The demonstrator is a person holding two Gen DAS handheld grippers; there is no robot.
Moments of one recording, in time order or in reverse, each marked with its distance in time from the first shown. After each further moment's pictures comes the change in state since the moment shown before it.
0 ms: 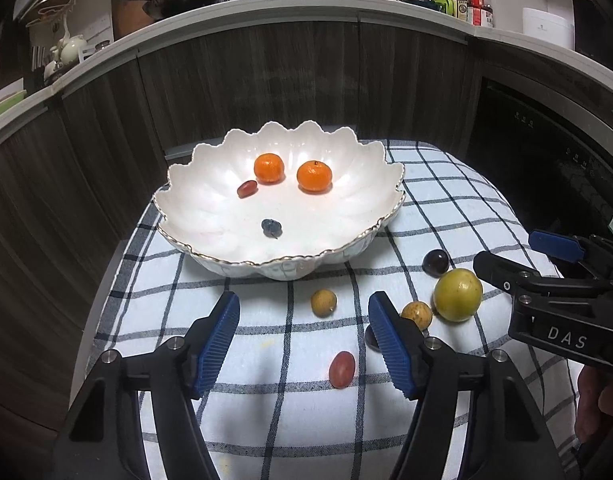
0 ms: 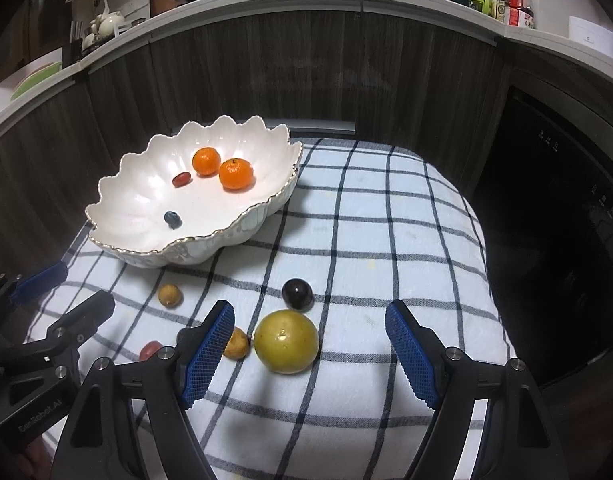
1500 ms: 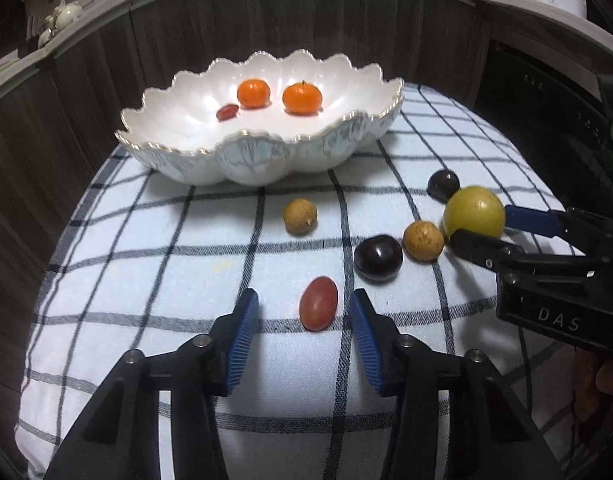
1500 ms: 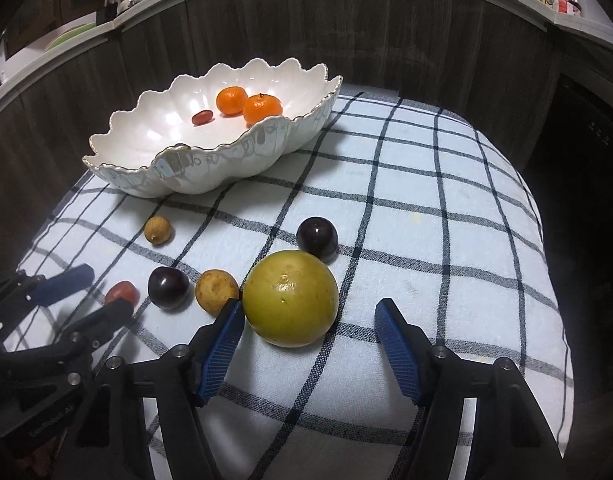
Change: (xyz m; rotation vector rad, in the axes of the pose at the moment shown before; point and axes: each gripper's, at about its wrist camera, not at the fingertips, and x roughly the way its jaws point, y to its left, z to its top) left arm 0.046 -0.022 -0.054 -0.033 0.129 -0.002; right arm 0.055 -0.001 -0.039 -0.112 0.069 0.119
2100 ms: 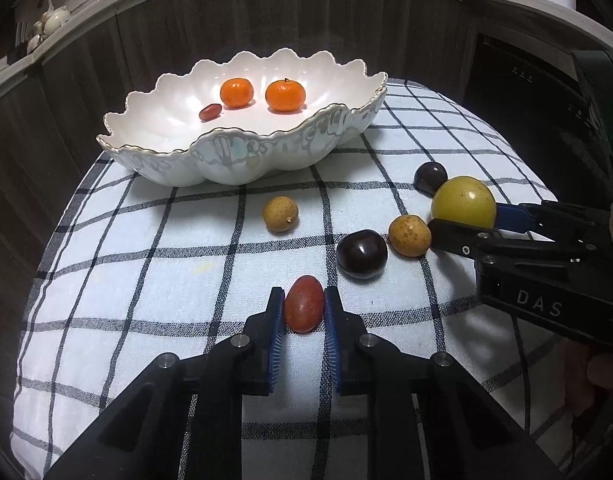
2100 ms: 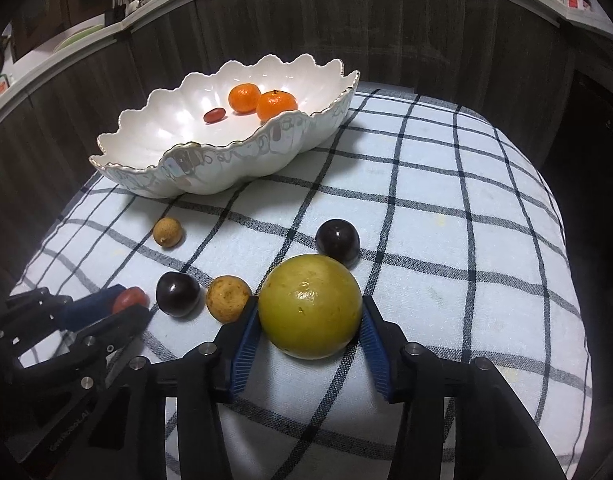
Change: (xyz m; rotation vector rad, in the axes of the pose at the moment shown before) left arm 0.002 -0.007 -0.001 0.029 -0.008 -0.029; right arm 0.011 0.003 0.002 0.006 0.001 0.061
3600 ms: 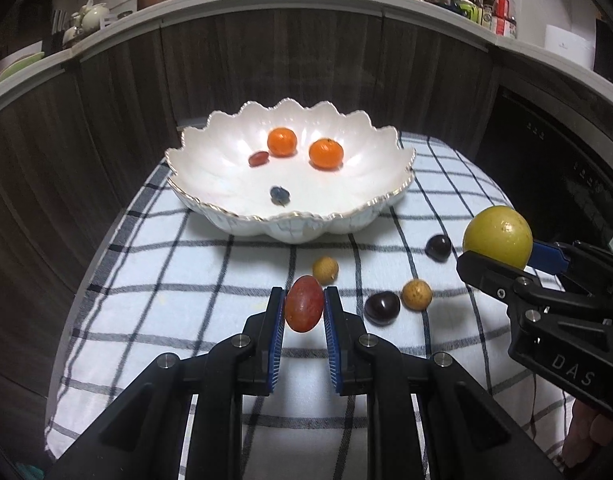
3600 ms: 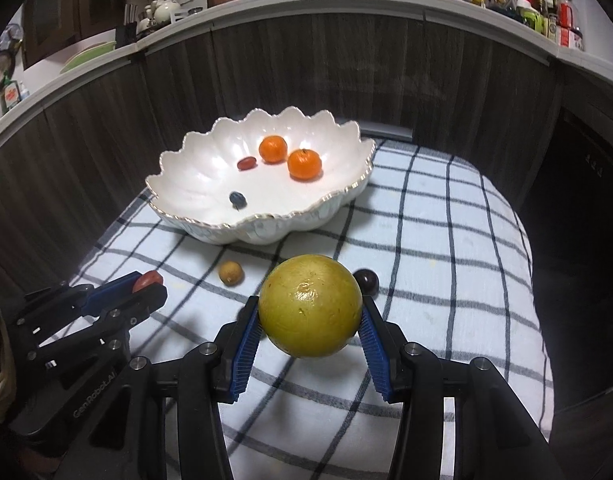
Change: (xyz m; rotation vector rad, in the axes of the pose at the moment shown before) left arm -0.055 0.029 0.028 -0.108 -0.092 0.034; right arm -0.069 0.040 0.025 -0.020 -0.084 -0.030
